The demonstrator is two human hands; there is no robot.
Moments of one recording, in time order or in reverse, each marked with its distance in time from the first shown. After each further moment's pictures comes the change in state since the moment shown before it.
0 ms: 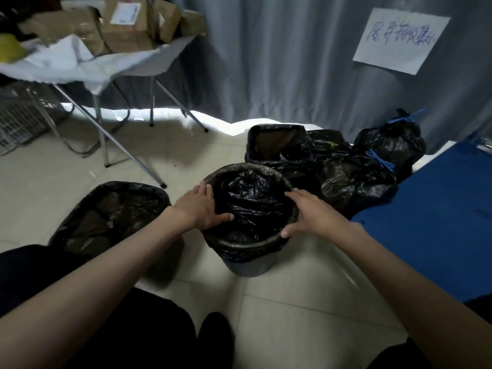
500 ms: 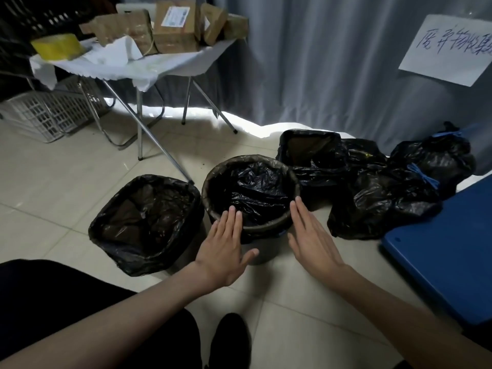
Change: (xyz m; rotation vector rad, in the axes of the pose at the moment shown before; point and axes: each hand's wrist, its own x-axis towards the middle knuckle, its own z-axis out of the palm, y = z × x) left_hand -0.059 0.003 0.088 -0.051 0.223 0.054; right_hand 0.014 -0.029 0.095 -0.122 0.441 -0.247
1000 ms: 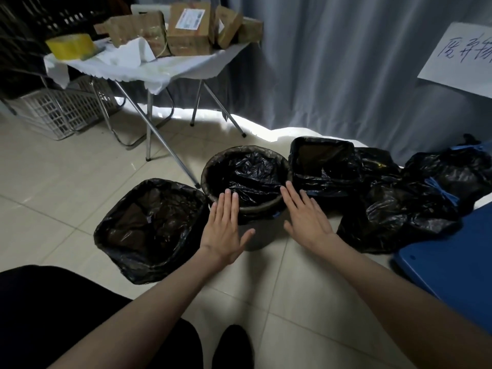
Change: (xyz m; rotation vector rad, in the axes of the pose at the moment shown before) left_hand 0.064 -0.037 0.013 0.050 0.175 -0.153; right_hand 0.094 -0.001 0.004 -0.204 -0.217 0.023
